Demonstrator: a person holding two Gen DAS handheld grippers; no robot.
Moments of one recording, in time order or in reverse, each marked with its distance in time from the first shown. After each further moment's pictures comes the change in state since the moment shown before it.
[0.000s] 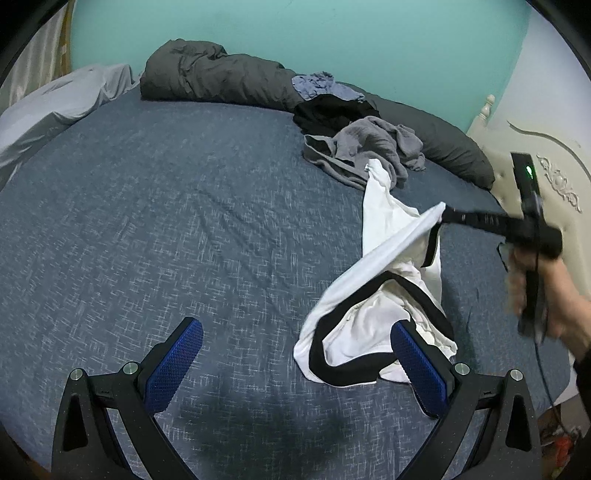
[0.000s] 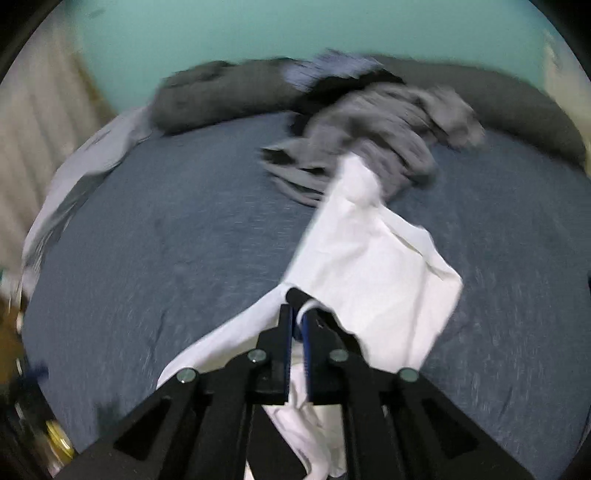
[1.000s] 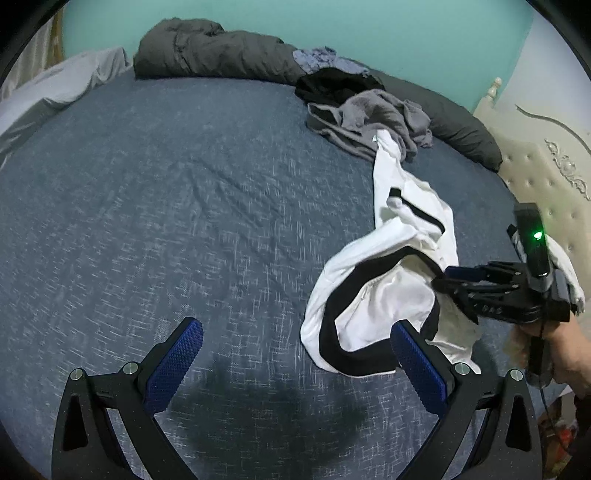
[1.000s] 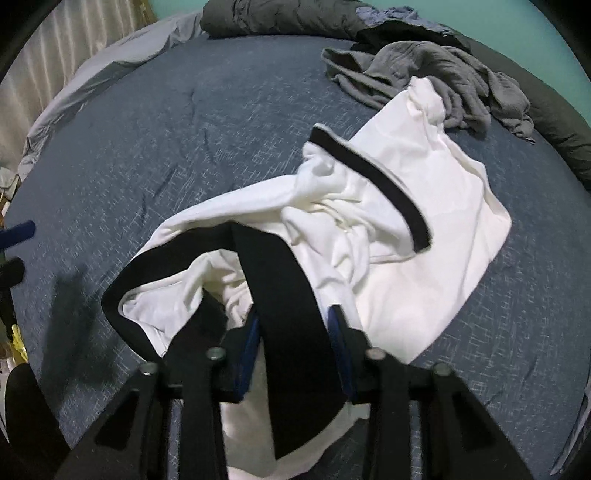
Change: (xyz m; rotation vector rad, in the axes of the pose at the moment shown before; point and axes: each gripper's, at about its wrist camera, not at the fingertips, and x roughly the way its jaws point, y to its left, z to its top) left arm 0.047 0.006 -0.017 0.016 0.085 0.015; right arm 0.035 0.040 -0.104 -0.299 0.159 -0.021
